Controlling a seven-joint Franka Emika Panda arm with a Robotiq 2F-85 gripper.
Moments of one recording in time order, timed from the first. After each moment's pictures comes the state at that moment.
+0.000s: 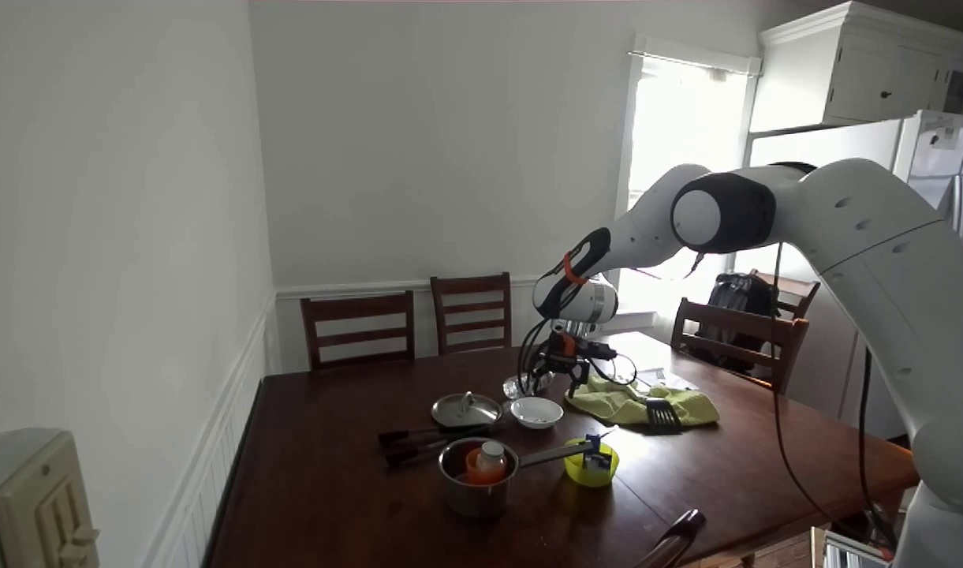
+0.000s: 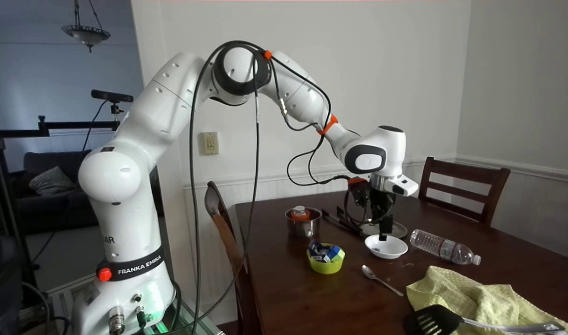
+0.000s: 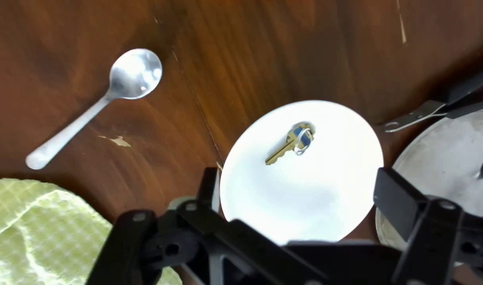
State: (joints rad) arm -0.37 0.70 -0.16 -1.65 0.38 2.37 0.14
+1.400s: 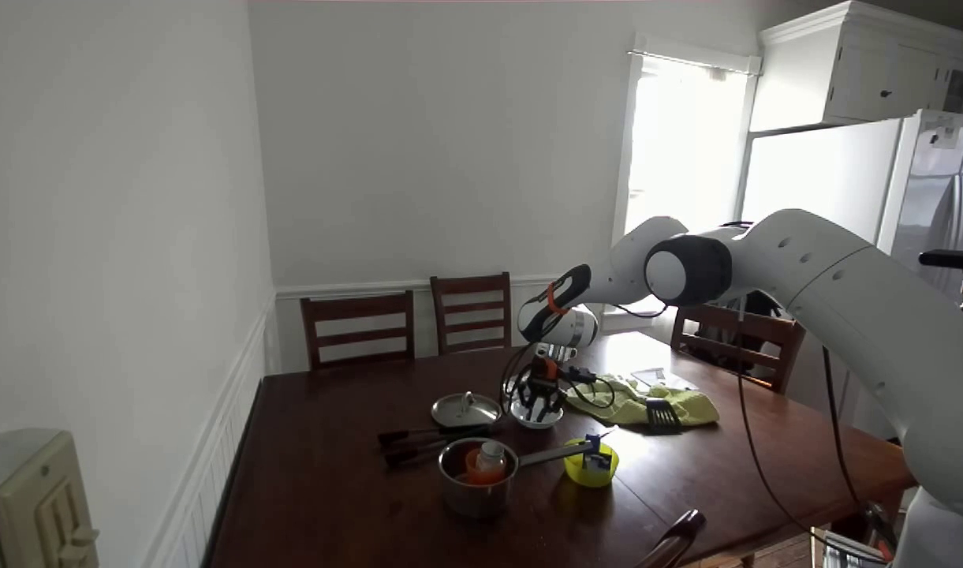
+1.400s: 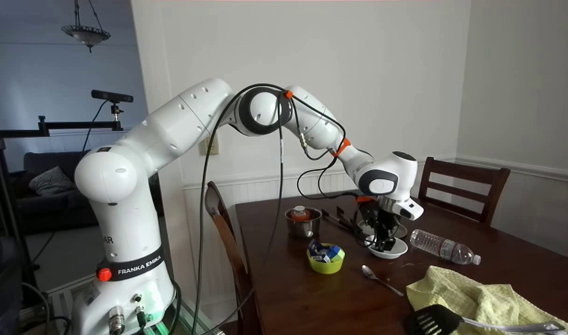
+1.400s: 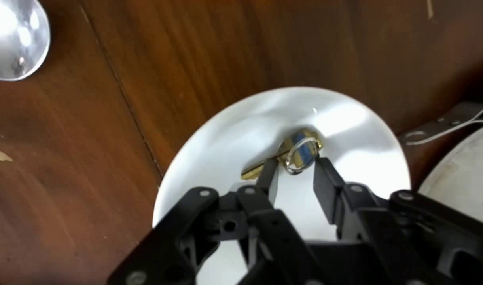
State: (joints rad) arm -0.42 0.98 -0.09 -1.32 0.39 2.26 0.13
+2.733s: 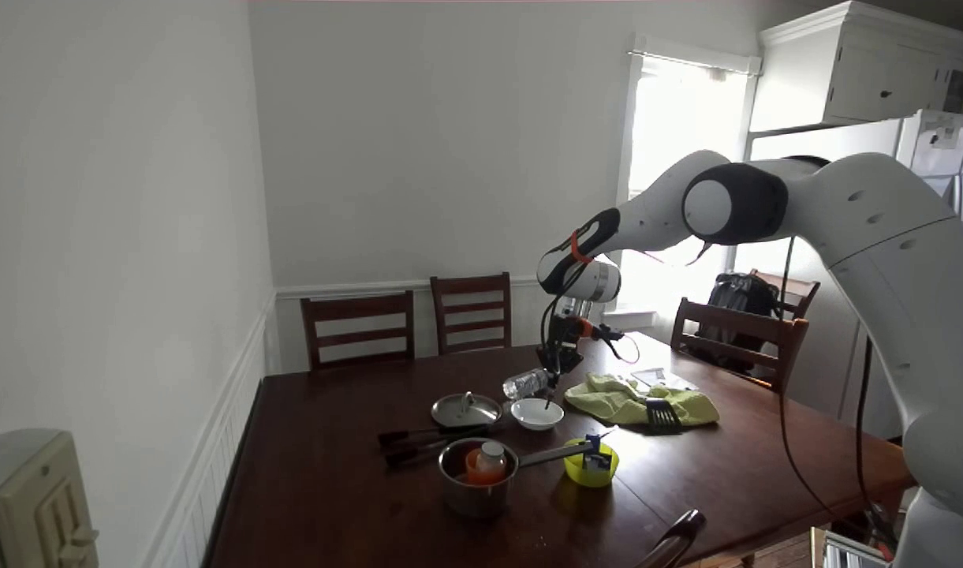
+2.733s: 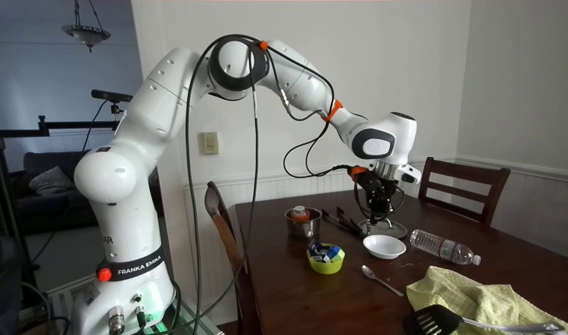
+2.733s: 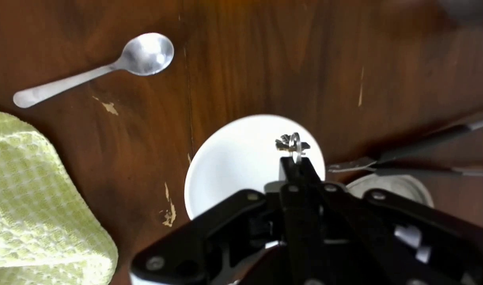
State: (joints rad) arm -0.43 0.65 -0.12 -1.60 0.38 2.16 -0.20
